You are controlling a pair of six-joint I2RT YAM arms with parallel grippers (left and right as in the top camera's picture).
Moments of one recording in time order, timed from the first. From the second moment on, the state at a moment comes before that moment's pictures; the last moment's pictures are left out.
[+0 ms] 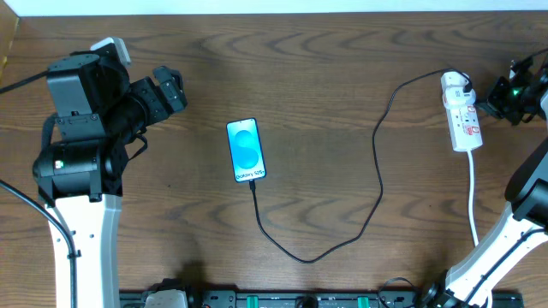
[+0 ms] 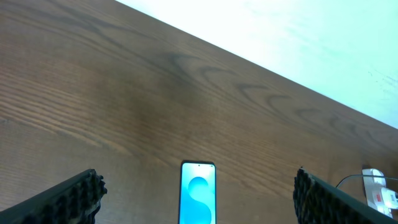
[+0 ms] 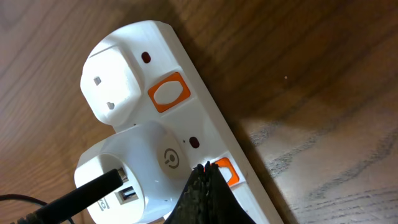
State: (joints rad) left arm 0.10 1.23 1.40 -0.84 0.20 -0.33; right arm -0.49 2.23 1.74 -0.80 -0.44 0.14
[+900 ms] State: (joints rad) left arm 0.10 1.23 1.40 -0.84 0.20 -0.33; right arm -0.47 2.27 1.76 -0.83 -0.42 0.14
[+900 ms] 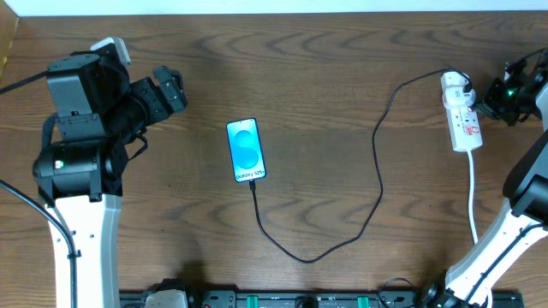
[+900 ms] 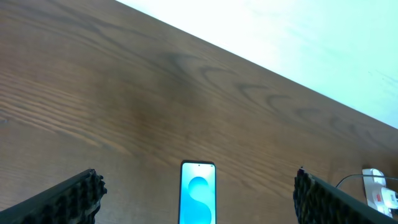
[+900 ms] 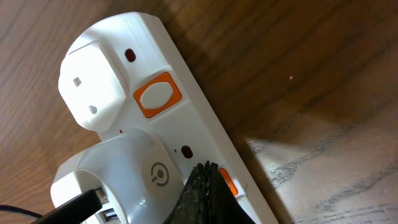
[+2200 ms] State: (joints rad) left arm 0.10 1.23 1.40 -0.84 0.20 -0.33; right arm -0.41 2.26 1.78 -0.89 -0.27 0.50
